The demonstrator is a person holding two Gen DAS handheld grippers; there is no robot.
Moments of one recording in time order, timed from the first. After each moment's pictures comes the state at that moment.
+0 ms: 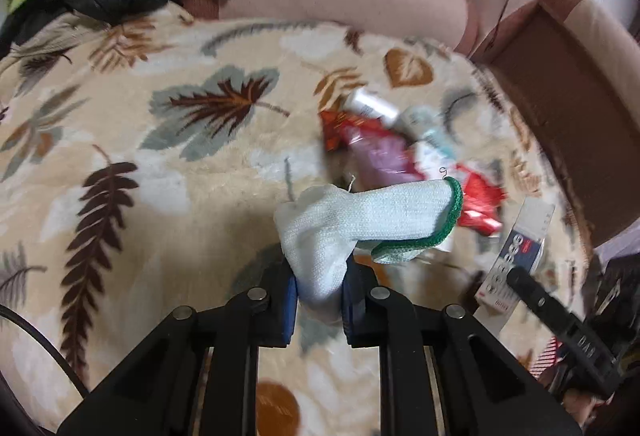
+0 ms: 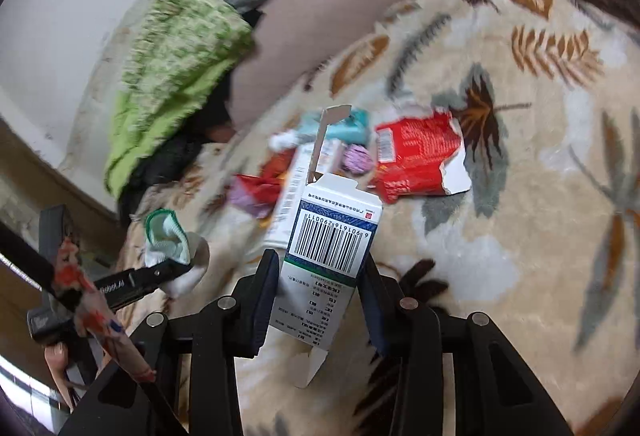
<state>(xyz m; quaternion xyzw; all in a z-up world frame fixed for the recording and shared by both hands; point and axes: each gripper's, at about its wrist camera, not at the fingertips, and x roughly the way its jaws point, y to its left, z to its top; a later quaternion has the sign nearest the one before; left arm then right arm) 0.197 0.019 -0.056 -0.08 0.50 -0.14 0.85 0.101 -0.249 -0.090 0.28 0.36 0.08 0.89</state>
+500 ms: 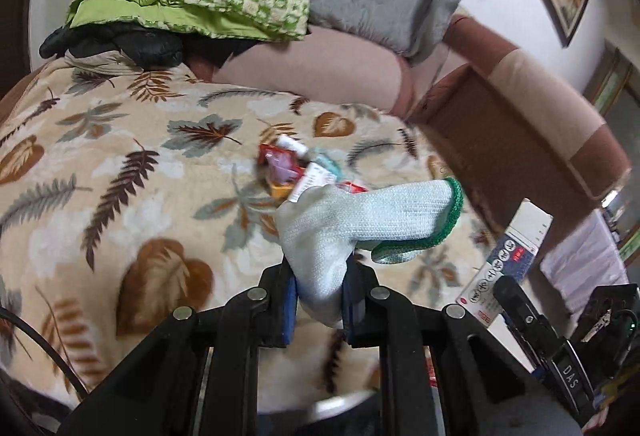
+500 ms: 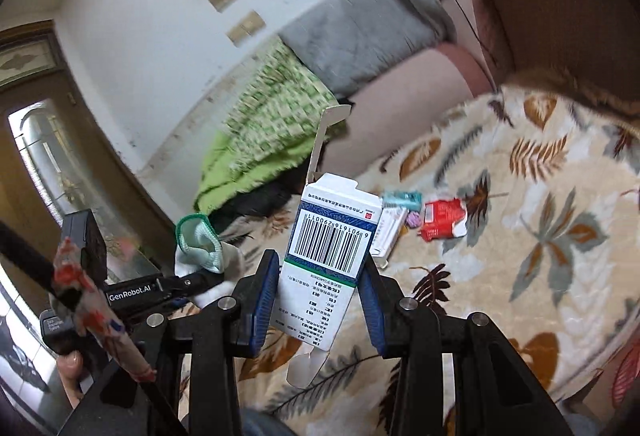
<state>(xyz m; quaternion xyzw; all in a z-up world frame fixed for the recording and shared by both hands) 0.008 -0.003 0.059 -0.15 0.39 -0.16 0.89 -0.073 -0.247 0.025 0.24 0.21 0.15 0.93</state>
